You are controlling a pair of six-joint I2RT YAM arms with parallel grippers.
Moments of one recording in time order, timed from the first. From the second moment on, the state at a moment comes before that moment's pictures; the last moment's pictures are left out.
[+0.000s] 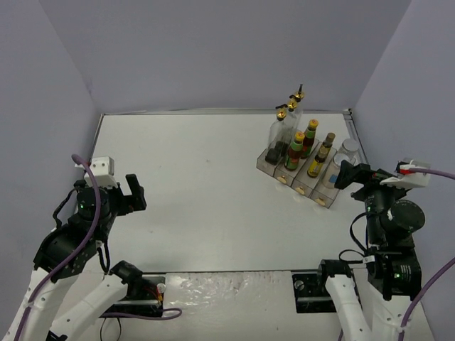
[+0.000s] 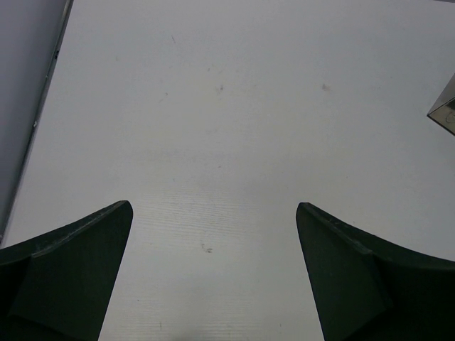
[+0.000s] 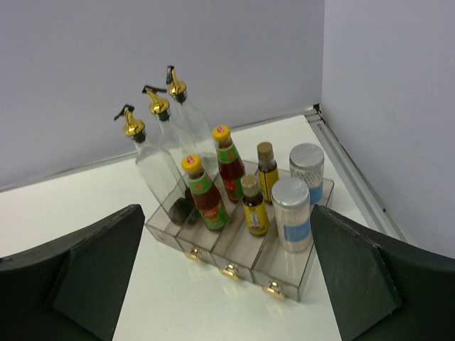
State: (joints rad) left arm -0.49 0.60 1.06 -0.92 -0.45 -0.32; right arm -0.05 0.47 1.03 -0.54 0.09 0.21
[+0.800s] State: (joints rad) left arm -0.49 0.61 0.97 -0.89 -0.45 -0.30; right arm -0.04 0.26 0.96 -0.65 0.03 0.26
